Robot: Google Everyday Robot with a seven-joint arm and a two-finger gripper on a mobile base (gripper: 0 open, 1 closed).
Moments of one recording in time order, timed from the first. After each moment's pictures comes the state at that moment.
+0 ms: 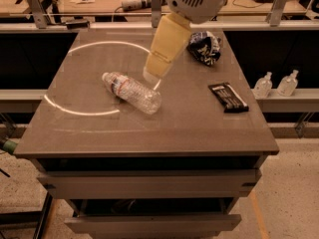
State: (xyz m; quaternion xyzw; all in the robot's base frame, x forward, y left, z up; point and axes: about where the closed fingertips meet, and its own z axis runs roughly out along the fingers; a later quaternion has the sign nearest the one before) arm 0.494 -0.042 1.025 -0.51 0.83 -0.01 0.21
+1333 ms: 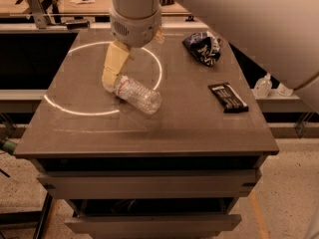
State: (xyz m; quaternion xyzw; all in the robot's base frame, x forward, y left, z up) arm 0.568 0.042 0.938 -0.46 0.88 -0.02 0.14
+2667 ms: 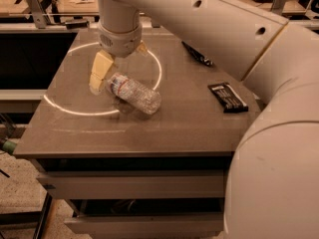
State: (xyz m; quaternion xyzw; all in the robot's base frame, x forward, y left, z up) arm 0.606 0.089 0.885 -0.45 0.89 0.02 0.11
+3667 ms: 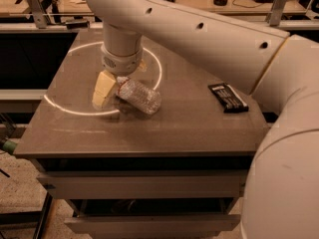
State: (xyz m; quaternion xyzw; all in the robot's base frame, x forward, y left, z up) arm 0.601 0.094 0.839 -0.46 0.88 0.03 0.12
